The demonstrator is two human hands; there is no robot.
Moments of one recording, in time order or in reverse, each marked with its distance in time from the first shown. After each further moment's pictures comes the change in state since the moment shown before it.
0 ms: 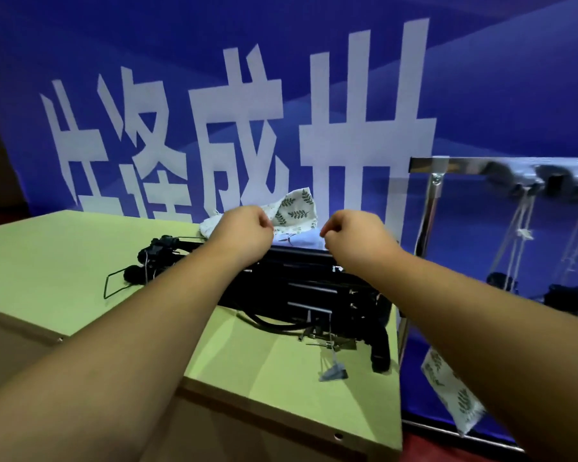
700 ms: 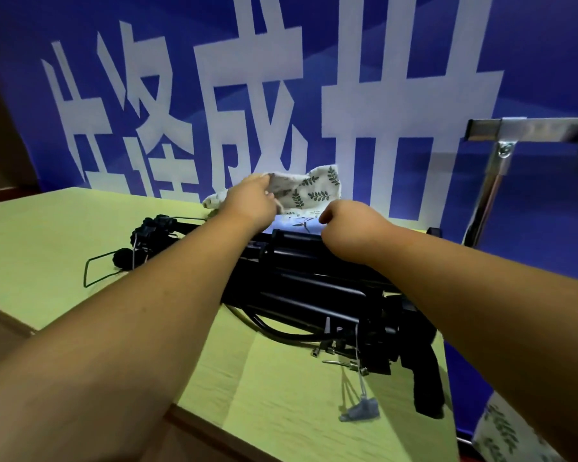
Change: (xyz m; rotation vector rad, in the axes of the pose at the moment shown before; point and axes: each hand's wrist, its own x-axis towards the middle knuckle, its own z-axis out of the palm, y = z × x) left_hand 0.111 -0.050 0.056 0.172 0.048 0.014; right_hand 0.064 0.005 0.054 -0.170 -0.258 -0.014
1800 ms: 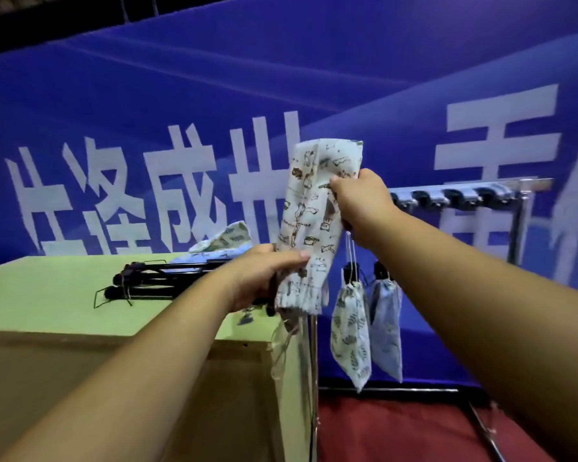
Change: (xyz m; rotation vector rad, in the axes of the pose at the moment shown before) left_hand -0.335 0.212 -0.149 -0.974 -0.709 0.009; right_hand -0.311 0.028 -0.217 0.939 0.626 0.192
